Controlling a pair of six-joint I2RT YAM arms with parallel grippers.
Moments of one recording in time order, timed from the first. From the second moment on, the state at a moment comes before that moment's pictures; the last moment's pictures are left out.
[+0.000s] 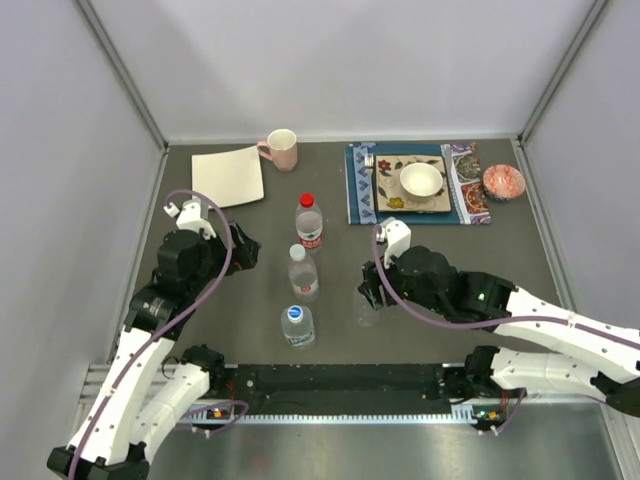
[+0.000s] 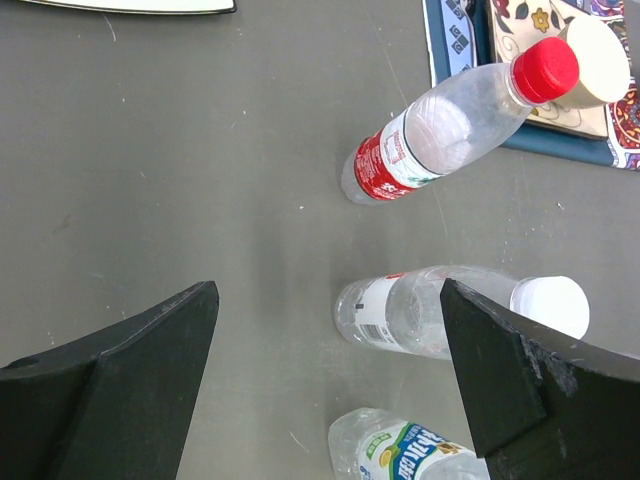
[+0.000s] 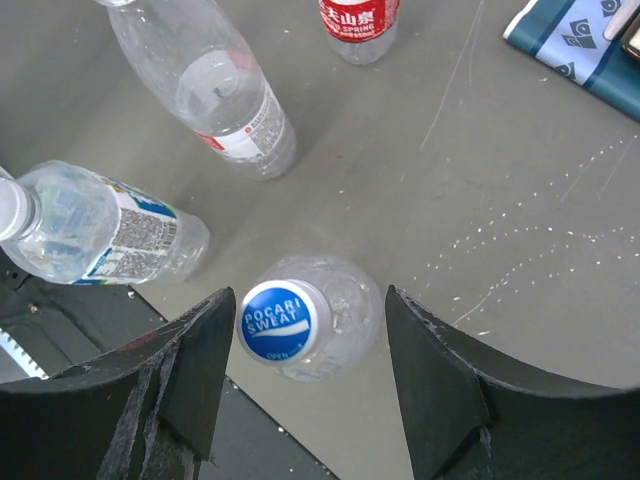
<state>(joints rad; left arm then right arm) -0.30 0.65 0.83 -0.61 -0.04 -0.49 1.11 0.93 0.90 -0.53 0.29 0.35</state>
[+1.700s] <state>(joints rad) -0.40 1.00 1.36 -0.25 0.73 -0.46 0.67 1.07 1.63 -0.67 -0.27 0.59</state>
